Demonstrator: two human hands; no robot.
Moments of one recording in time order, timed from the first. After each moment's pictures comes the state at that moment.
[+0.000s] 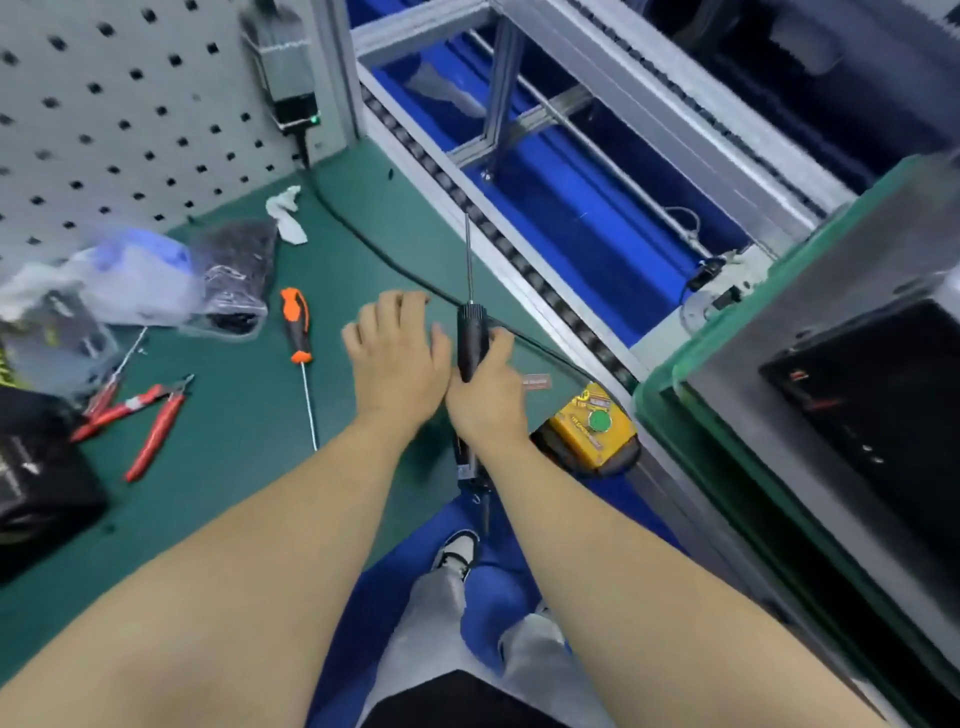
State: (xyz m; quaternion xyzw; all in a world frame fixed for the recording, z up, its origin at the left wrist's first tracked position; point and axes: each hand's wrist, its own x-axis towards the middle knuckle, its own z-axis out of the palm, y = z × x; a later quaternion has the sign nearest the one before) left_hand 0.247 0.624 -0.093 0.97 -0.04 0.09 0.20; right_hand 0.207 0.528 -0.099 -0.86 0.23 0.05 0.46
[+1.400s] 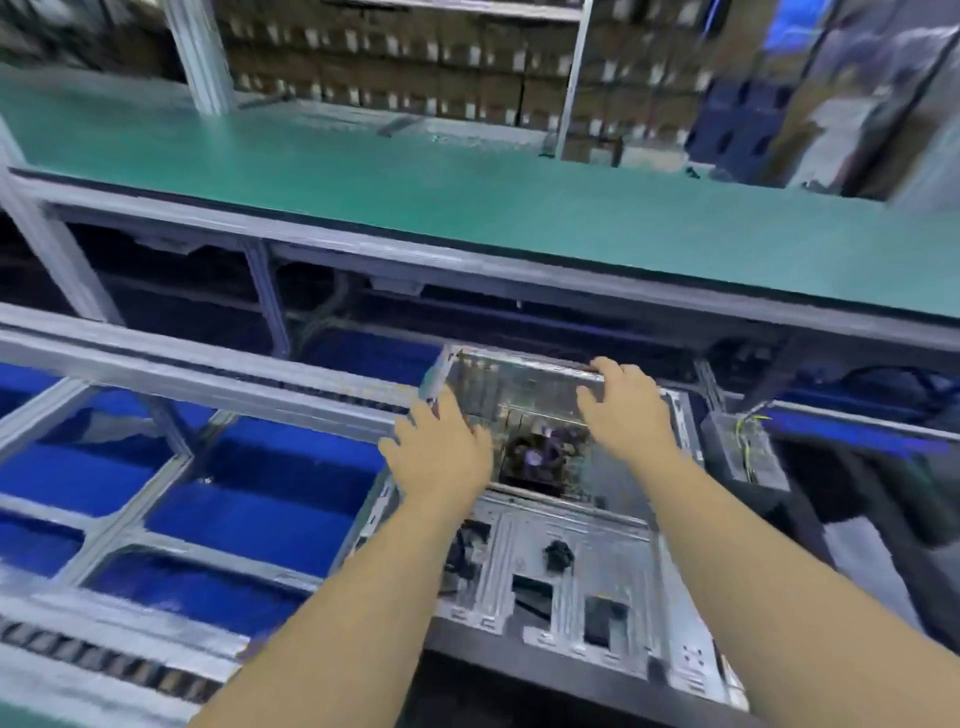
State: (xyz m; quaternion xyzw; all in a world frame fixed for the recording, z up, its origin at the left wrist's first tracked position) left_hand 0.214 0.112 0.114 0.94 -0.30 -0.05 0.15; right_hand 0.087 -0.058 0.134 -0.87 0.45 -0.15 0.14
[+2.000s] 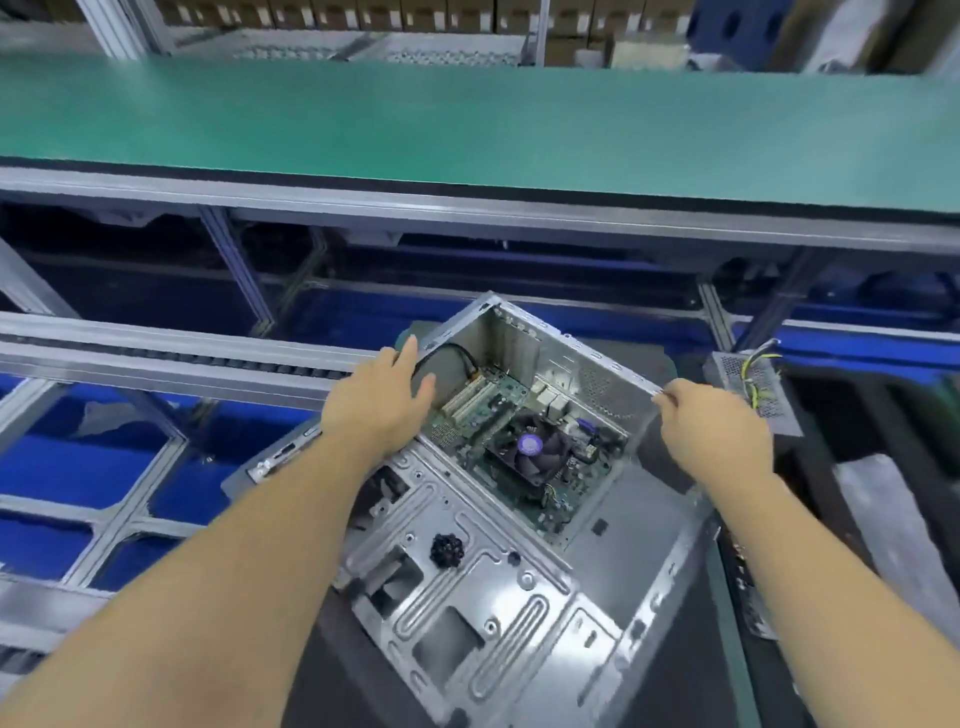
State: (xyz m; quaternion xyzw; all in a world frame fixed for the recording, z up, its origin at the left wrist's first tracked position) left_hand 0.300 0.068 0.080 0.89 -0.45 -0.01 0.05; right_hand -0.003 -0.109 0.079 -0.84 0.54 -0.07 0.01
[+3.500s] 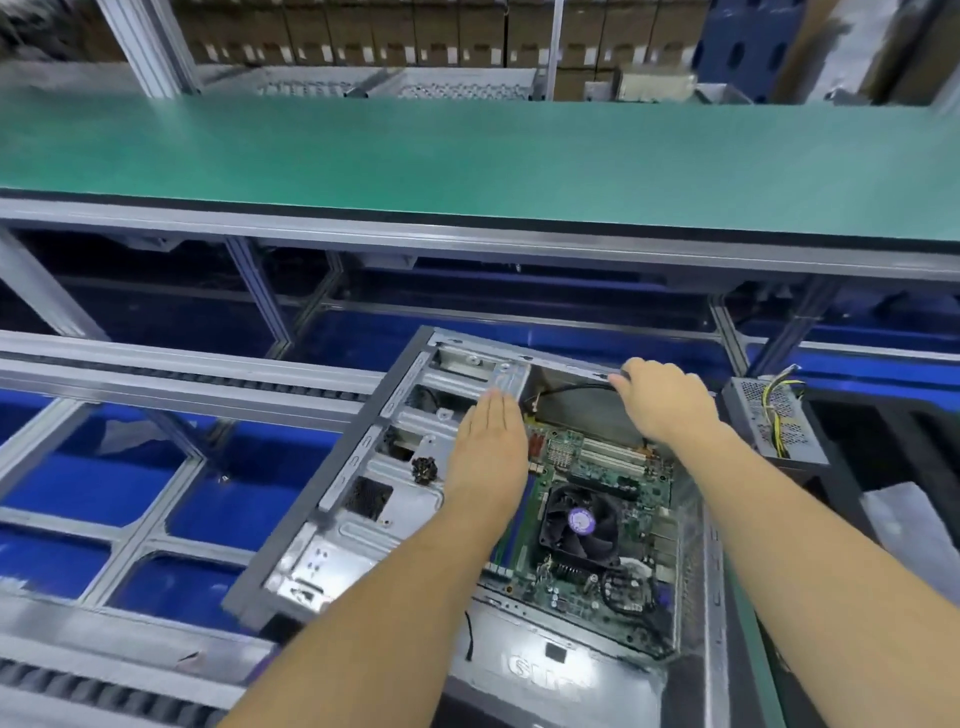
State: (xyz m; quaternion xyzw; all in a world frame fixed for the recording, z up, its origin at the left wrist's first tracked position) left_hand 0.210 0.041 0.060 0.84 -0.53 -0.01 0.05; right_hand 0.075 -0.145 0.089 -0.89 0.45 0.00 0.01
